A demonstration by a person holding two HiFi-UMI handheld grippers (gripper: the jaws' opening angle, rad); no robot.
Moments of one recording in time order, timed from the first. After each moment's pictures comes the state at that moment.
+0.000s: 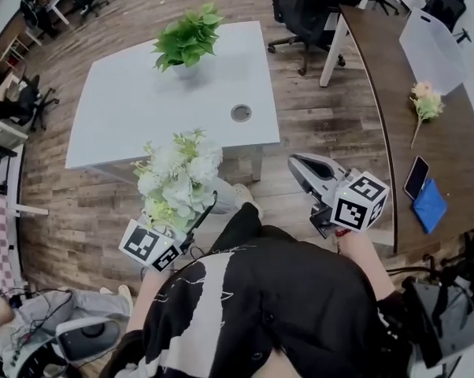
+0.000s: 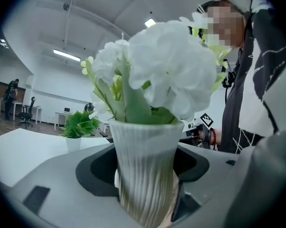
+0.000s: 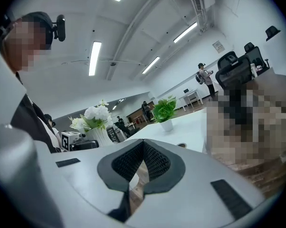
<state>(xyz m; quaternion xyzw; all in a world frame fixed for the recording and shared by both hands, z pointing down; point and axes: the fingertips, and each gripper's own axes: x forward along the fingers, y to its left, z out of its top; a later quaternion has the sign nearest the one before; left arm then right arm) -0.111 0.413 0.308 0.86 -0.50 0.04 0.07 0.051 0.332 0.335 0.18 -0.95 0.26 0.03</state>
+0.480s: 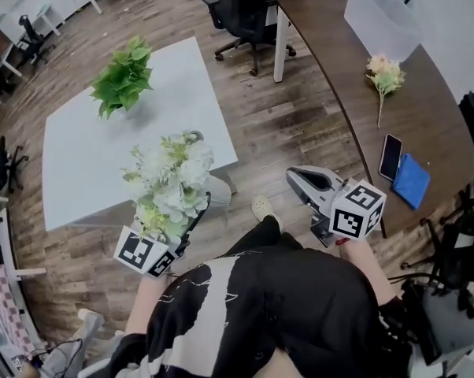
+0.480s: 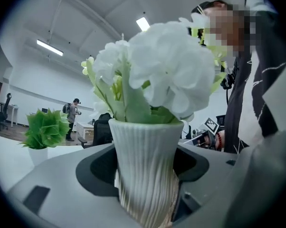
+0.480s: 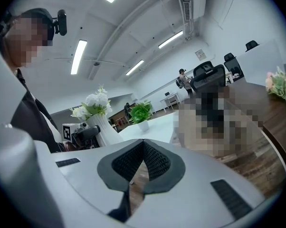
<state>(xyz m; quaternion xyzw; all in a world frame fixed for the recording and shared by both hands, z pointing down) -0.044 0.321 0.299 0.91 -0.40 0.02 0.04 0.140 0.304 0.359 0.29 -0.92 0.27 0.05</state>
